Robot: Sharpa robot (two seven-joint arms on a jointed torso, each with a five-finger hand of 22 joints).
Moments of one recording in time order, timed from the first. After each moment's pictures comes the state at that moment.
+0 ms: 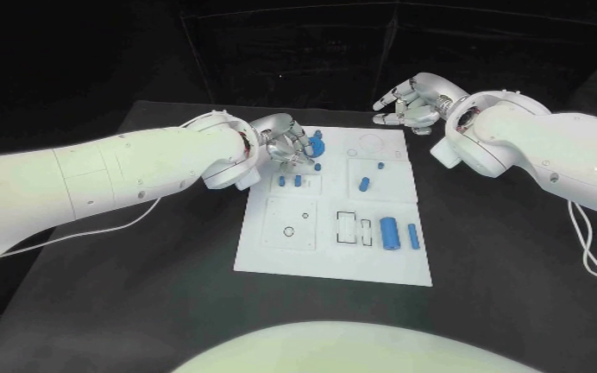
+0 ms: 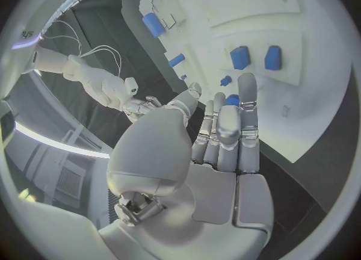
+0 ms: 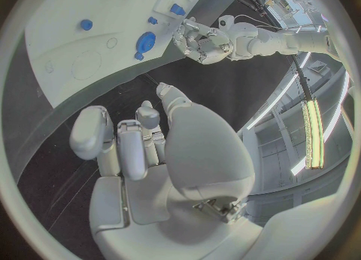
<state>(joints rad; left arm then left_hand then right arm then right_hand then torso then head) 1.28 -0.70 -0.16 1.38 -0.93 -0.18 -0.09 1.30 -0.01 0.20 0.00 0.05 0.73 0.17 0.38 0.49 0.85 0.10 0.60 0.57 1.31 0.02 1.15 1.22 0.17 1.11 0.12 0.68 0.73 1.32 -0.75 -0.07 1.38 -0.92 -0.27 -0.09 1.39 -0.05 0.13 0.12 0.36 0.83 0.17 0.20 0.07 1.16 0.08 1.15 1.04 1.47 0.00 1.43 1.31 0.09 1.34 0.11 1.32 1.07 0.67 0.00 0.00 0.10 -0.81</state>
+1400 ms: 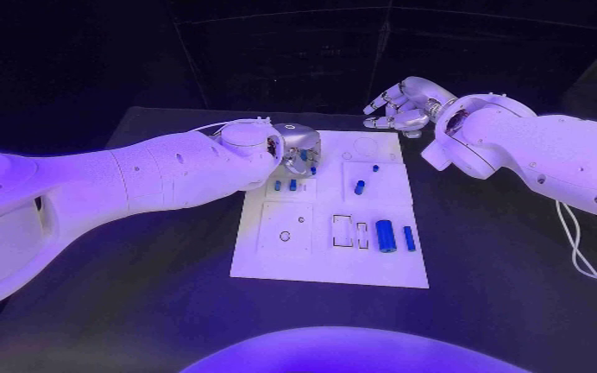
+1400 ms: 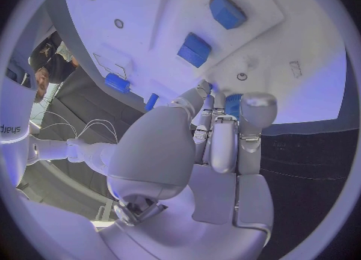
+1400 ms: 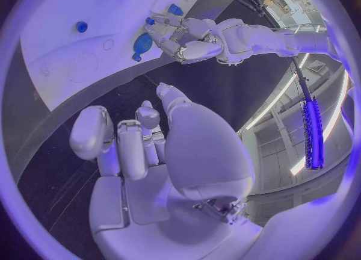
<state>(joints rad) 1.27 -0.51 -0.19 1.20 -1.51 -0.12 -0.08 1.39 -0.03 0.30 -0.04 0.05 0.96 0.11 0.18 0.19 0.98 0.07 0.29 0.16 1.47 -0.03 1.34 1.26 0.14 1.41 0.06 0.98 0.99 1.32 -0.74 -0.07 1.38 -0.92 -0.27 -0.09 1.39 -0.05 0.13 0.12 0.37 0.83 0.17 0.20 0.07 1.16 0.08 1.15 1.04 1.47 0.00 1.43 1.31 0.09 1.34 0.11 1.32 1.08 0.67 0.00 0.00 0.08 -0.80</state>
